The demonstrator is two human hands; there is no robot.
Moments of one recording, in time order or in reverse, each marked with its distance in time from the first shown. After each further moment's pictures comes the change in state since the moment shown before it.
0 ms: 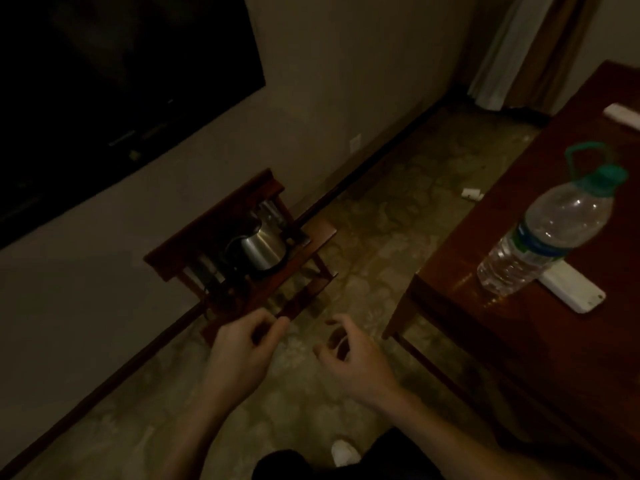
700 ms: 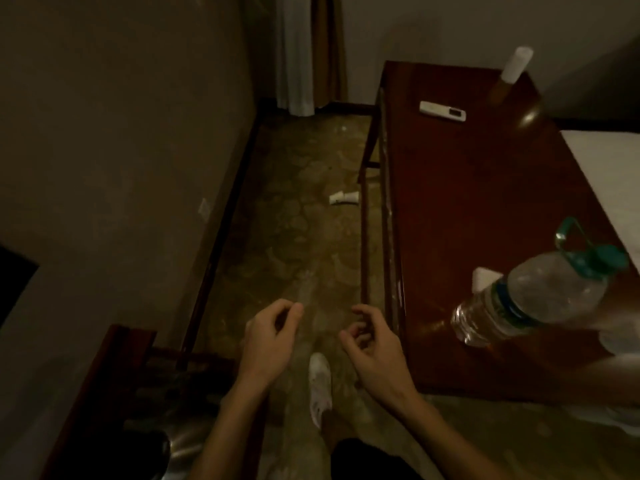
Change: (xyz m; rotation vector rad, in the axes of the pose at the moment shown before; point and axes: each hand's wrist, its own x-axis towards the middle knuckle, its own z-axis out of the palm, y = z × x) left_hand 0.431 0.056 0.099 -0.126 -0.528 0.301; right_hand 0.262 -0.021 -0.123 0.251 0.862 0.292
